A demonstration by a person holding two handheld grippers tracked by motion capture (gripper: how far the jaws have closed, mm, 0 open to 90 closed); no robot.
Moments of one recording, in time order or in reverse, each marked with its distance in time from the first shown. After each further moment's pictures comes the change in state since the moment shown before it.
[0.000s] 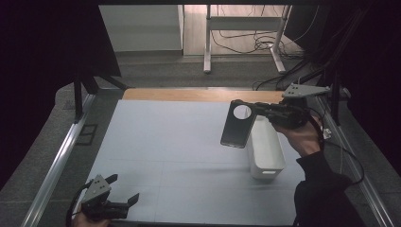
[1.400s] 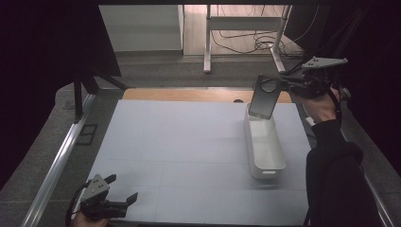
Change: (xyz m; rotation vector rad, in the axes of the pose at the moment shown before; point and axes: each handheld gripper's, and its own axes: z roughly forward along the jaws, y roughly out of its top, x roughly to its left) left arm 0.005 -0.003 0.002 0.010 0.002 -0.019; right arm -0.107 0.014 -0.003 0.044 -0.220 -0.019
